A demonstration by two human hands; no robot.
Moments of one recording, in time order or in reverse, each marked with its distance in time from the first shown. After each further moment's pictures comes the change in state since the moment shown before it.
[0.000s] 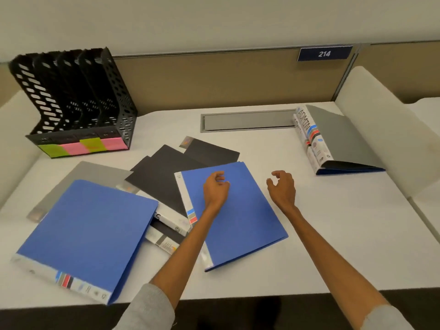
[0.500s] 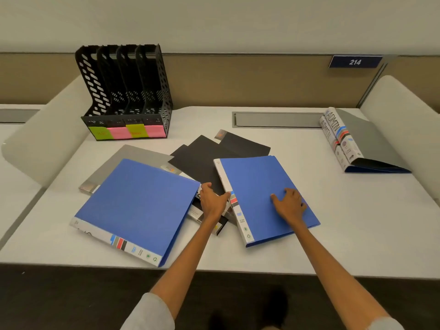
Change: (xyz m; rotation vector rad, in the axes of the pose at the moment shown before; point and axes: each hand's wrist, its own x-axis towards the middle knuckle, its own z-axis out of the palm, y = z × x) left_hand -0.052 -0.056 -0.121 0.094 0.121 -0.161; right_hand -0.105 -0.022 0.060 -0.268 -0.123 0.100
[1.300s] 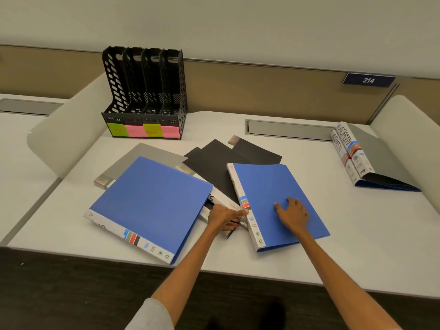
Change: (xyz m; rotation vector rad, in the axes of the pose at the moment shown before) left_hand -0.005 -0.027 -0.022 -0.076 -0.418 -0.314; right_hand -0.017 -0.017 0.008 -0.143 -0.069 -0.038
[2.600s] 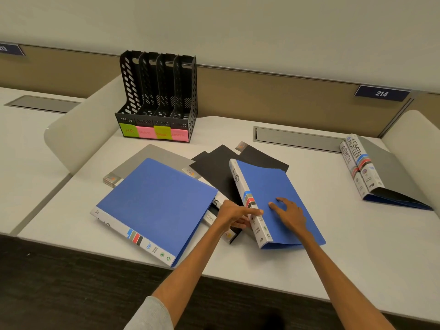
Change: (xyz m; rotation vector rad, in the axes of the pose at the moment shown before) left_hand -0.028 0.045 0.004 -0.015 -0.067 -0.011; right_hand 0.010 -0.024 -0.012 0.157 -0.119 -0.120
